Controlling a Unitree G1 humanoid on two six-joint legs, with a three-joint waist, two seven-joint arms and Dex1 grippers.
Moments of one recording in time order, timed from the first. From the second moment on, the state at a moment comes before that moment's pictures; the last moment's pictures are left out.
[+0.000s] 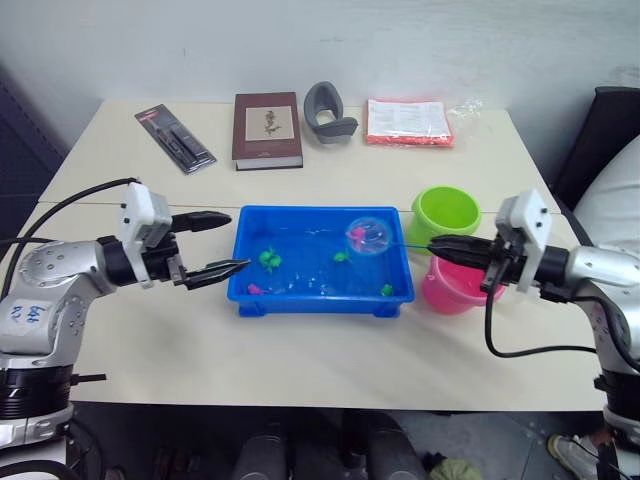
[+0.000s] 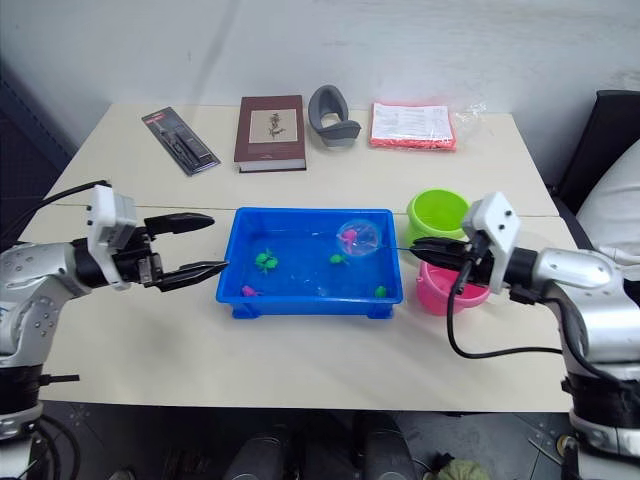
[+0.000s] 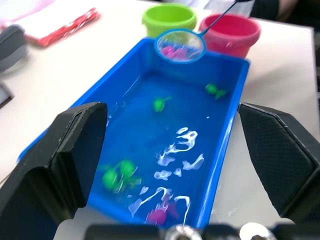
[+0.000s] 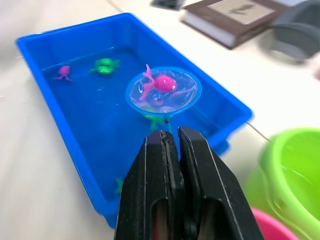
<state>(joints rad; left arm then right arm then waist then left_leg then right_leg) -0.42 0.78 0.19 -0.13 -0.56 0.46 -1.04 -0.28 -0.75 -0.29 -0.30 0.43 0.58 1.03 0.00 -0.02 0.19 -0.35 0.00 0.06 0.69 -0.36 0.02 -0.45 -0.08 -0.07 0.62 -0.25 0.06</state>
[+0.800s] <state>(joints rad) -0.60 0.63 0.00 0.09 -0.48 0.35 -1.16 0.29 -0.68 -0.76 -0.49 0.40 0.29 0.85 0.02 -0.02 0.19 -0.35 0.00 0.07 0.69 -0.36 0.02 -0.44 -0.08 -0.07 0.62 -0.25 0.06</state>
